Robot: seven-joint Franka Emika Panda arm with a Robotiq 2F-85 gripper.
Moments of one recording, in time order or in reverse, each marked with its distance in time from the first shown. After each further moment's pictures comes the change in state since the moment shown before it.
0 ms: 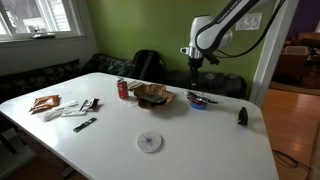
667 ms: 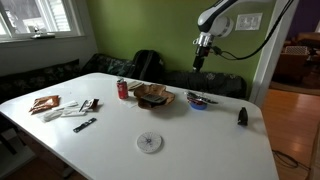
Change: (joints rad) arm -0.203 0.152 0.016 0.373 0.425 -0.374 -0.054
